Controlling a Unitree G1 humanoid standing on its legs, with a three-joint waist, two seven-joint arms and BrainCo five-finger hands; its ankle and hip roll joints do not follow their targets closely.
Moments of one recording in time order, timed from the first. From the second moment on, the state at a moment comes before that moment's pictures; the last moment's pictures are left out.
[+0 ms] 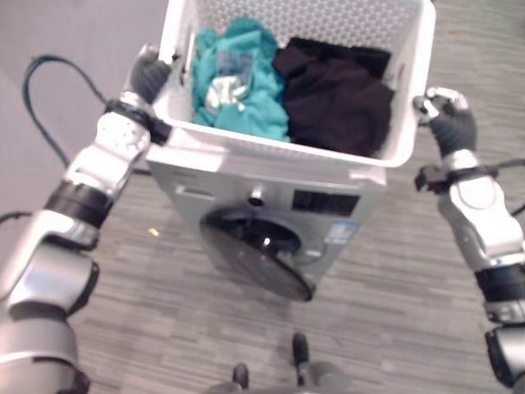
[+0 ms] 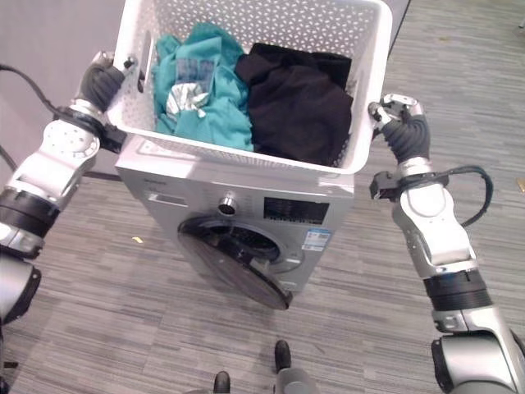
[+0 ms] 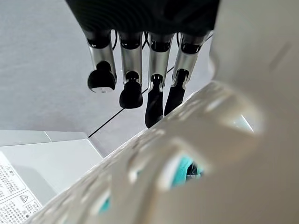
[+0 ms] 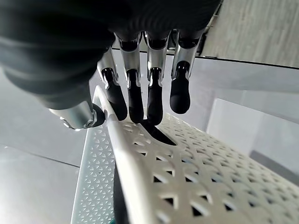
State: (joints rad) left arm -1.11 0.82 -0.58 0.61 -0.36 0.00 0.19; right arm -0.55 -0.81 0.12 0.09 0.56 0.02 -0.21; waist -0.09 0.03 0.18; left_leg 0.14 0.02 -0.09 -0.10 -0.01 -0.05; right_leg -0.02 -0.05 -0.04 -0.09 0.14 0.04
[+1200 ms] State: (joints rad) left arm -1.47 0.65 -0.79 1.00 -0.50 0.04 0.33; right arm -1.39 -0.78 0.70 0.88 0.67 0.06 -0.37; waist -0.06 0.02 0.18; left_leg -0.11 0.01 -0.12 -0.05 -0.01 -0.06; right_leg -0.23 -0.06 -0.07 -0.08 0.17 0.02
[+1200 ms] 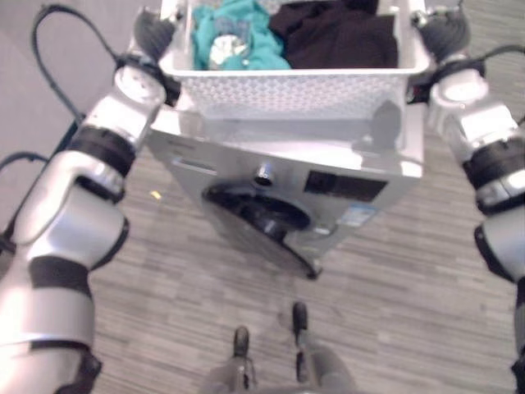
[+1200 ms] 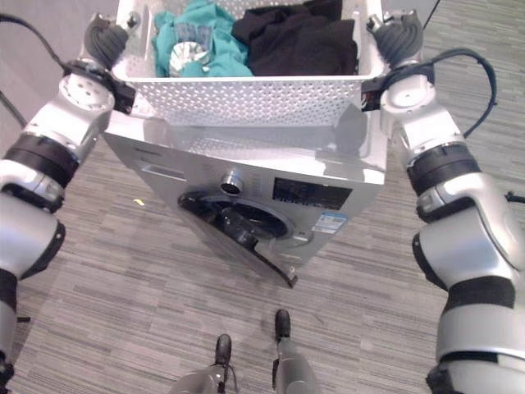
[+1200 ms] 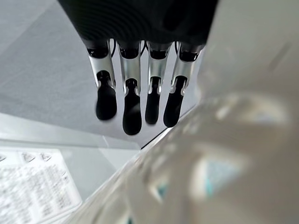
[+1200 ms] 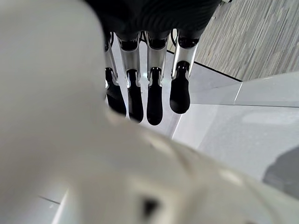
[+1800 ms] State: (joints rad) left arm -1.49 0.63 -0.80 1.05 -0.48 0.04 0.35; right arm -1.47 -0.73 0.74 1.03 0.67 0.08 -0.36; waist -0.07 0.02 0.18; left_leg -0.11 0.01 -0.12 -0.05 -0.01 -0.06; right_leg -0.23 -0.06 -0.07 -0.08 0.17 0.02
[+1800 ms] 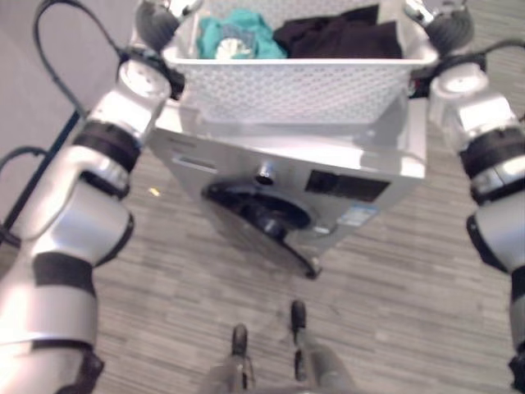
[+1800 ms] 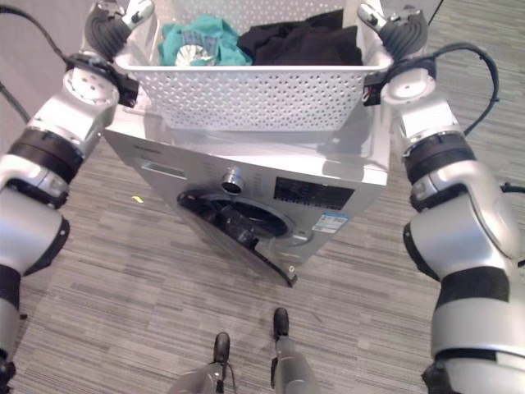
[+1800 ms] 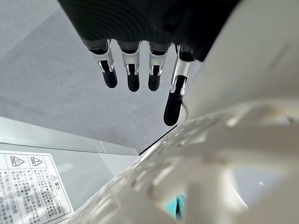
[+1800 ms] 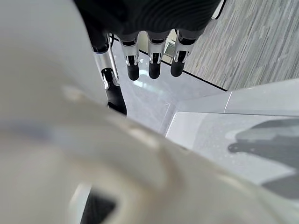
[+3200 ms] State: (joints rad) left arm -1.67 0.52 -0.95 1.36 -0.30 0.04 0.33; right arm -1.67 -0.63 0.95 1.31 0.69 0.09 -0.27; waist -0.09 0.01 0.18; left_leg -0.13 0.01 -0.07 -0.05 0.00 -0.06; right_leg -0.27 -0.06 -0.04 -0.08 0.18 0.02
